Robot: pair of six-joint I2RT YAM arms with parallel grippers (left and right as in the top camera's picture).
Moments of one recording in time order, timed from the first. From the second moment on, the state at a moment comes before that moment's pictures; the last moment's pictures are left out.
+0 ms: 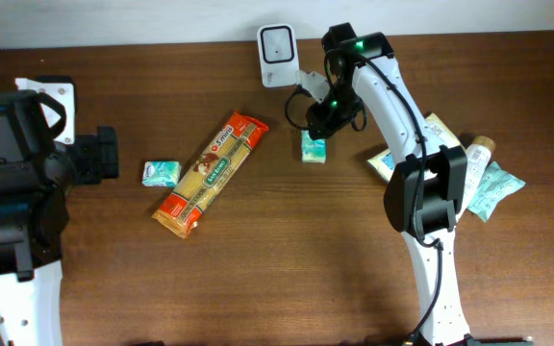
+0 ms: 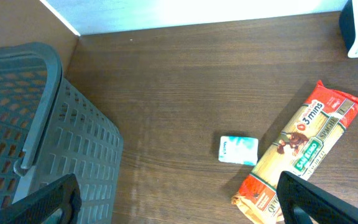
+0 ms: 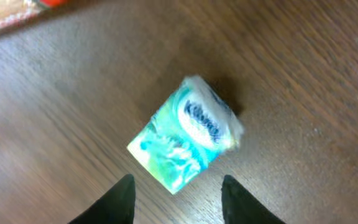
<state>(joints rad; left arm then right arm) 0.10 1.23 1.62 -1.10 -0.17 0.16 0.26 2.48 2.40 -1.42 -0.28 -0.37</state>
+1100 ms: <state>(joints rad) 0.10 1.23 1.62 -1.10 -0.17 0.16 0.13 2.22 2.28 -1.35 -1.34 -0.30</state>
